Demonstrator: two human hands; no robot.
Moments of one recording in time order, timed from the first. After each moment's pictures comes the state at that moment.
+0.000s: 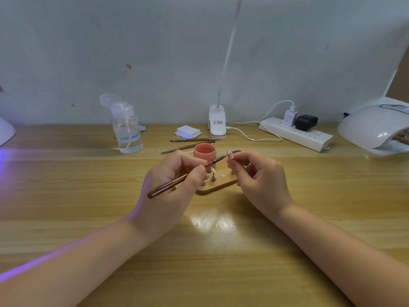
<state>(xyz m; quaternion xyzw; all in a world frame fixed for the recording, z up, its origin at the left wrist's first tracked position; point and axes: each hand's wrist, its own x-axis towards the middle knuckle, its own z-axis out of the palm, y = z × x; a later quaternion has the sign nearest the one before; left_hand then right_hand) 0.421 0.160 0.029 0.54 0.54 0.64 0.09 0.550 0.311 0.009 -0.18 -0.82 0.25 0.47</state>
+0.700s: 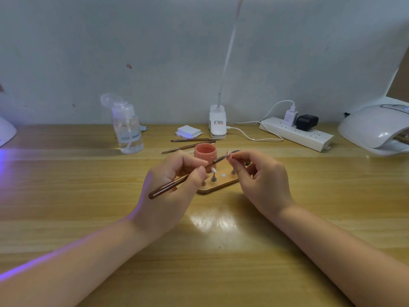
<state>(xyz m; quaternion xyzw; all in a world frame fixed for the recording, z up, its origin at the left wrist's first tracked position) 0.421 0.160 0.030 0.55 0.55 0.63 0.07 0.551 0.308 0.012 -0.20 -0.83 0.18 0.49</state>
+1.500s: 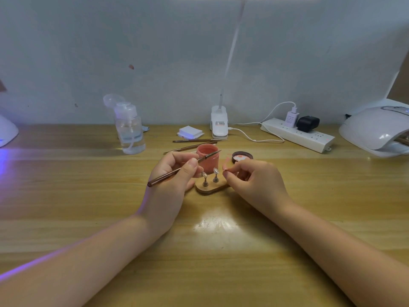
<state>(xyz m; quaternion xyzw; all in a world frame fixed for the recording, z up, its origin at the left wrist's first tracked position) 0.412 0.175 0.019 0.38 0.53 0.73 0.23 0.545 0.307 0.013 -0.29 -0.86 0.21 0.36</state>
